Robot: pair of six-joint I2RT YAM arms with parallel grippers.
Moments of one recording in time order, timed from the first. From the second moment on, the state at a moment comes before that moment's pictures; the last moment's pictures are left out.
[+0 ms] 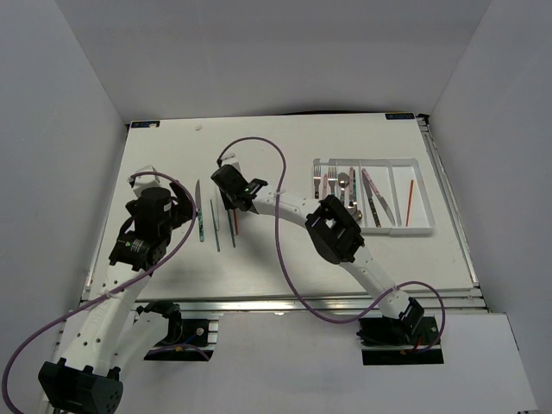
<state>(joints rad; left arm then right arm) -0.25 0.81 0.80 -0.56 -0.41 -0.49 0.96 2.52 2.13 -0.41 0.34 0.38</state>
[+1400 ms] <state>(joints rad) -0.26 0.81 0.79 -0.56 -0.40 -0.49 0.91 2.47 2.07 -0.40 0.23 0.40</state>
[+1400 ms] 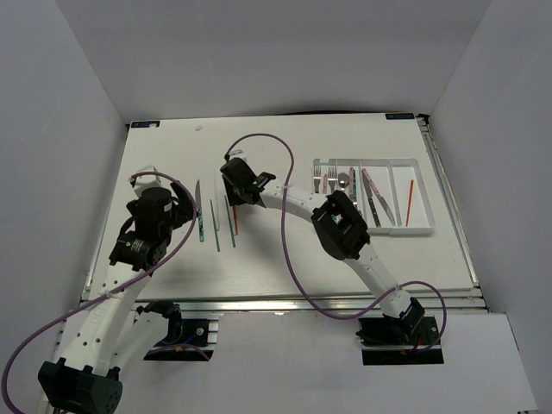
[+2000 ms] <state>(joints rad) -0.26 0.80 0.79 -0.56 -0.40 -0.49 0.90 2.48 2.09 -0.44 0.26 0.41</state>
